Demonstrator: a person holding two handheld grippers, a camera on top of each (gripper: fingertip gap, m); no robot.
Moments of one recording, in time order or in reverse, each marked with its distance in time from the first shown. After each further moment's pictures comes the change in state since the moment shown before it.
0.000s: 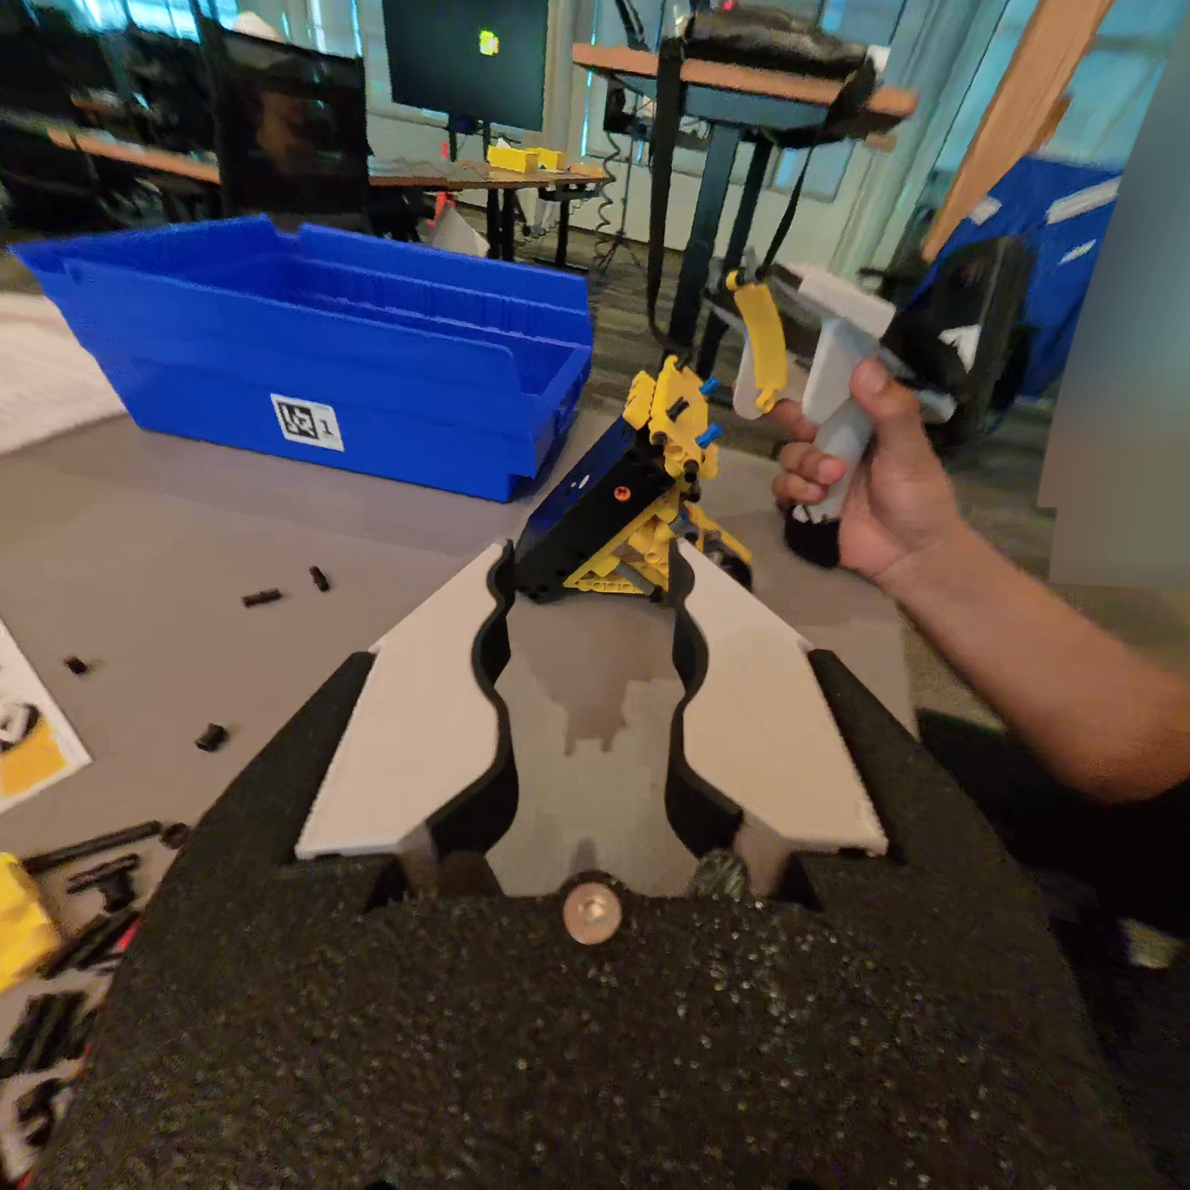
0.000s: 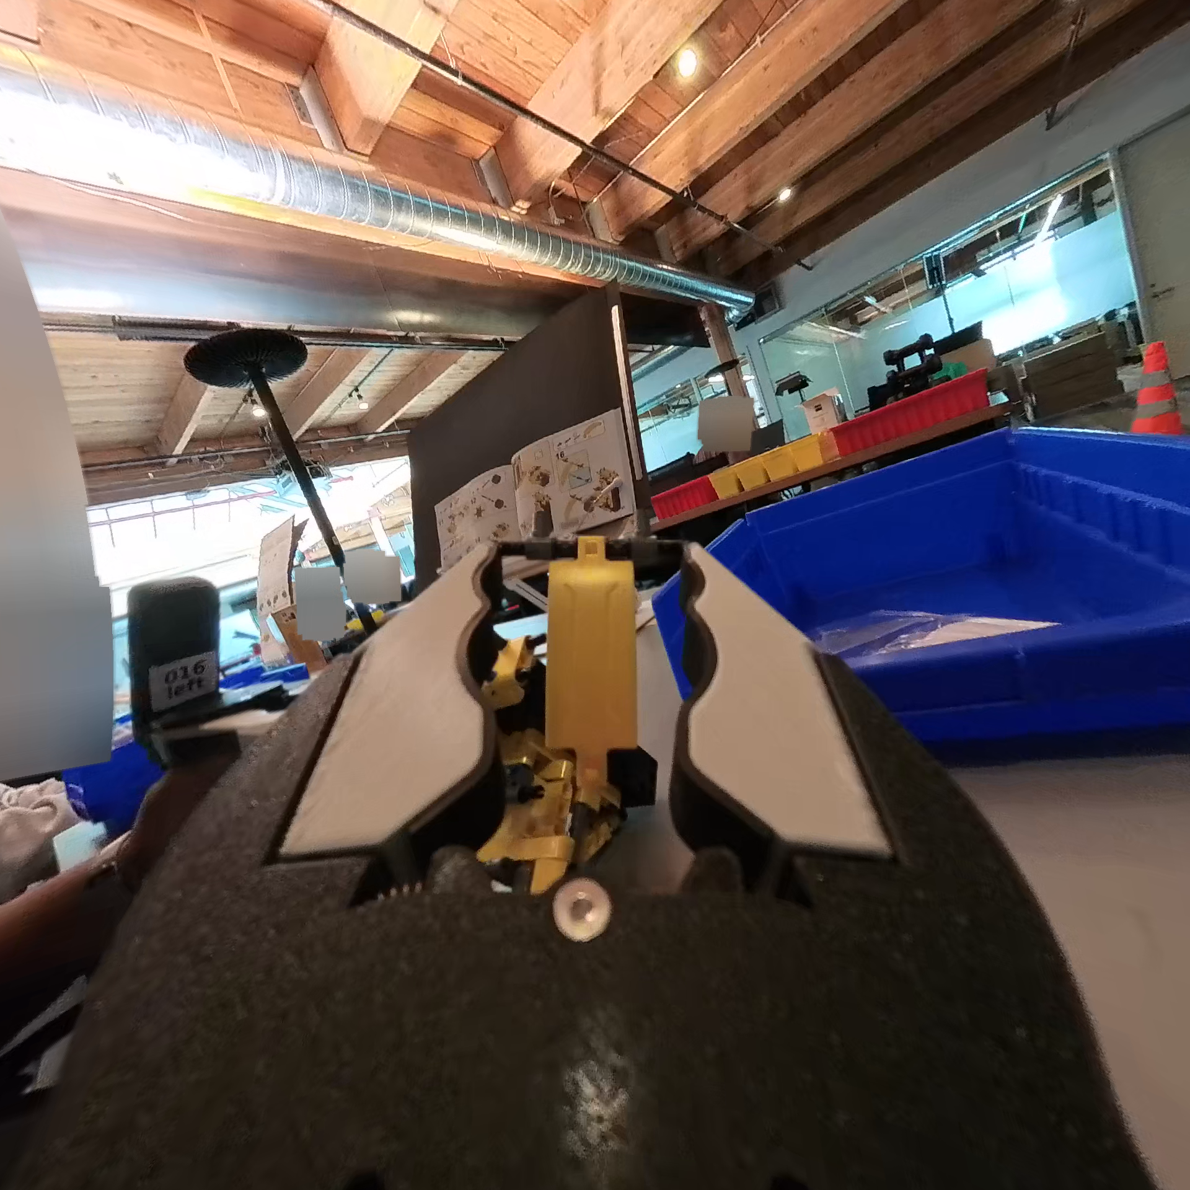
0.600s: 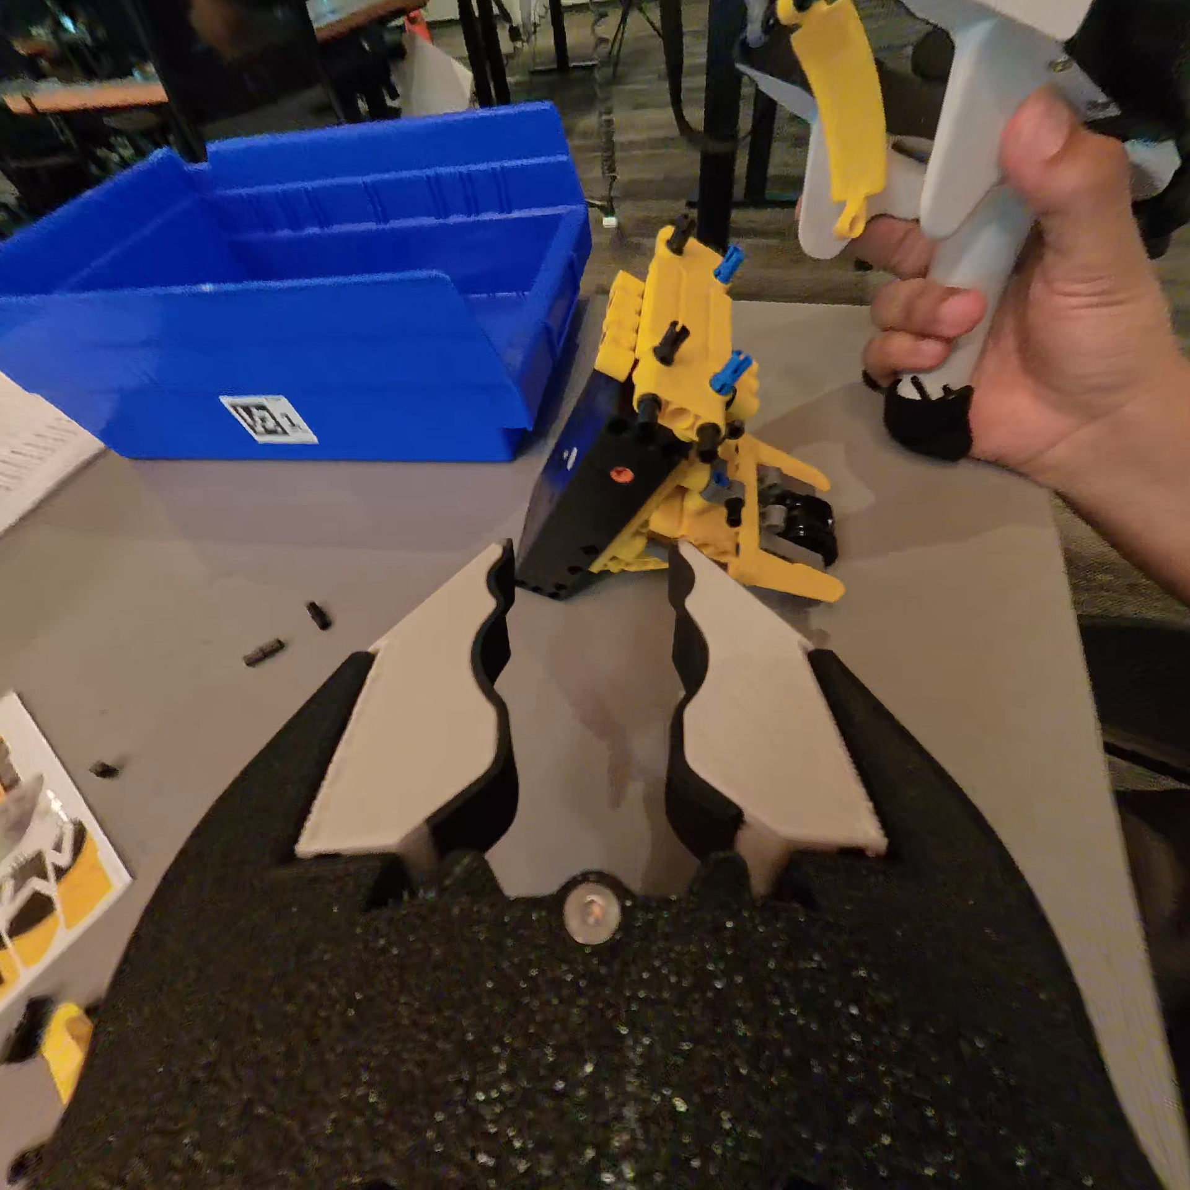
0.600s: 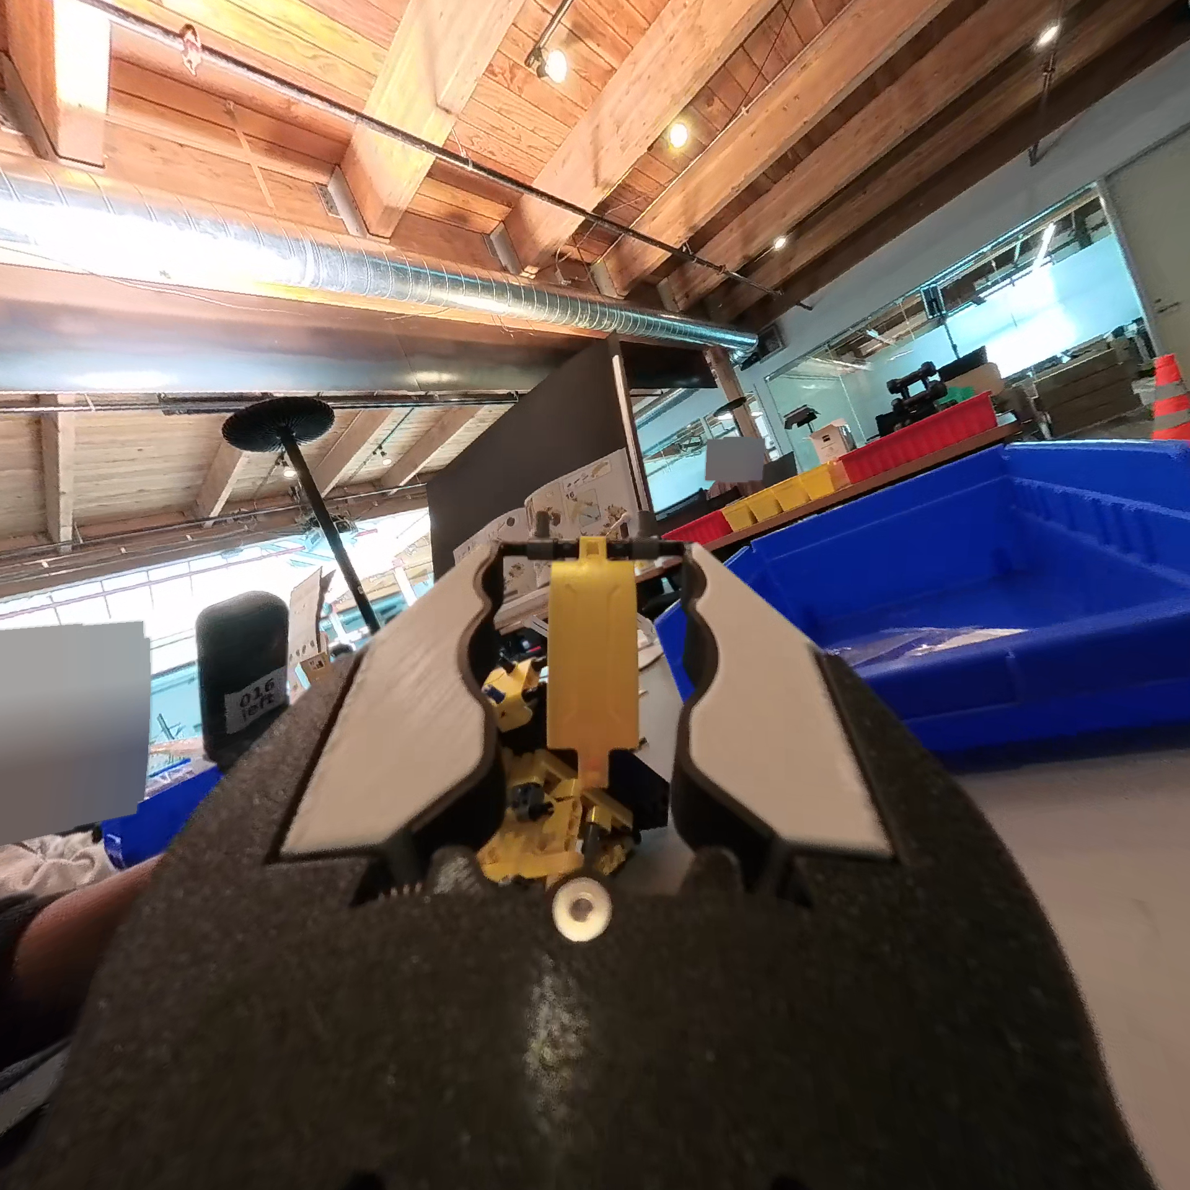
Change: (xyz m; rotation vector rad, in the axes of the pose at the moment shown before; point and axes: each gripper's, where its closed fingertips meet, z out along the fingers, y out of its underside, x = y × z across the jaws) left arm -0.001 0.025 0.051 -0.236 -0.041 0.243; right arm 0.003 -0.012 -0.009 0.081 -0.011 0.059
